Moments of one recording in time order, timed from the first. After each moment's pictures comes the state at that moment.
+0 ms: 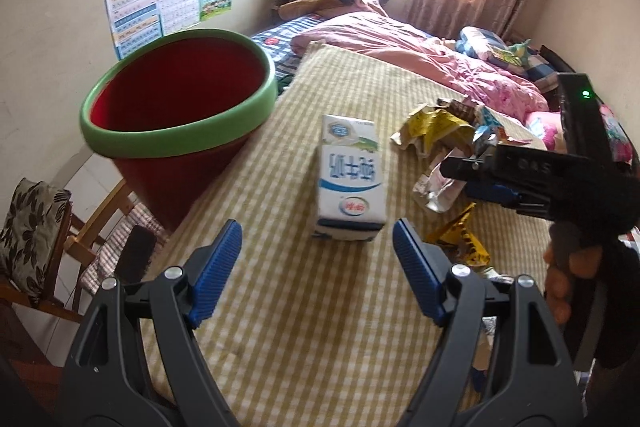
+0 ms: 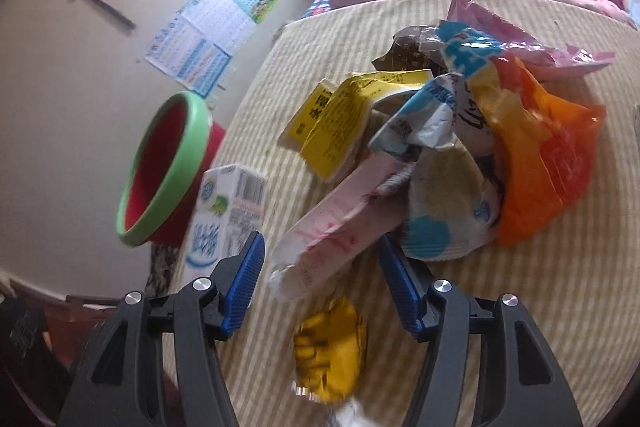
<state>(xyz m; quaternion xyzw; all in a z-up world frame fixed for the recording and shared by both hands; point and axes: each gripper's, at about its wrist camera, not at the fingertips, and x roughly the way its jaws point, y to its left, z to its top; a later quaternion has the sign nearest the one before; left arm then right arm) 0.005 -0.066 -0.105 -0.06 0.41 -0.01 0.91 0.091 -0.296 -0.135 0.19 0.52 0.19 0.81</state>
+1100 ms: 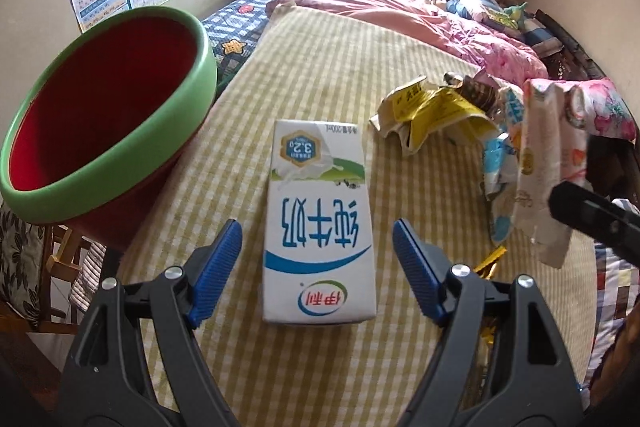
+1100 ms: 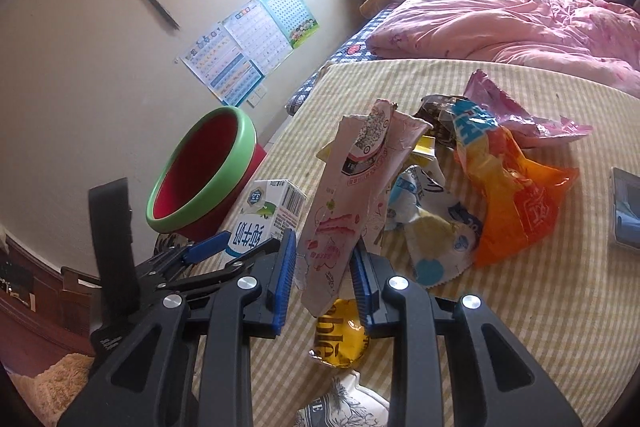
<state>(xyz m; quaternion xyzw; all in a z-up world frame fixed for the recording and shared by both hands) 0.091 -0.094 -0.144 -0.04 0.48 -0.05 0.87 0.049 -0.307 -0.084 0.16 0.45 0.24 0.85</state>
